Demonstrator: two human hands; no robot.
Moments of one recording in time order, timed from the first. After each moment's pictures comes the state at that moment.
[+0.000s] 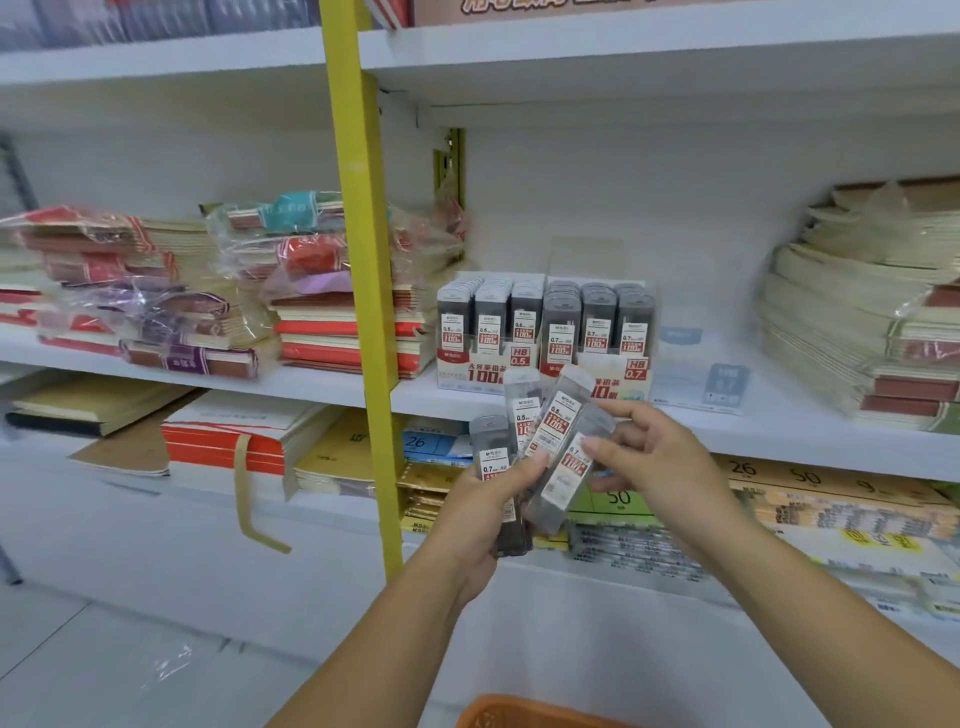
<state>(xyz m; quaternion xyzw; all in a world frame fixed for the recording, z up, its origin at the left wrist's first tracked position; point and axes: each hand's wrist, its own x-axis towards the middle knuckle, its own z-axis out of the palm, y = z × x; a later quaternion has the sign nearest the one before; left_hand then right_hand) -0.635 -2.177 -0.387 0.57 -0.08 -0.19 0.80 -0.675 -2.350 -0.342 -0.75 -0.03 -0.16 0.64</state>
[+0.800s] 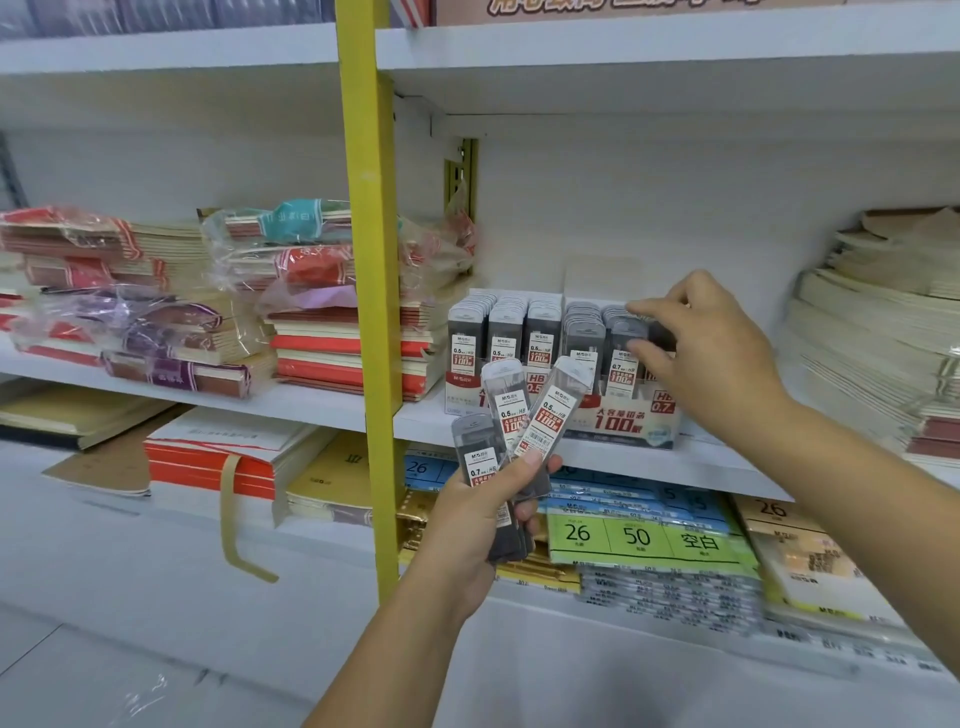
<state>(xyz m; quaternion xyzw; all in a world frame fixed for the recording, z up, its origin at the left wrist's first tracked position) -0.605 -2.168 -0.381 0.47 -0.13 -0.16 0.86 -0.606 -2.382 -0.252 -0.91 -0.02 -0.41 0.05</state>
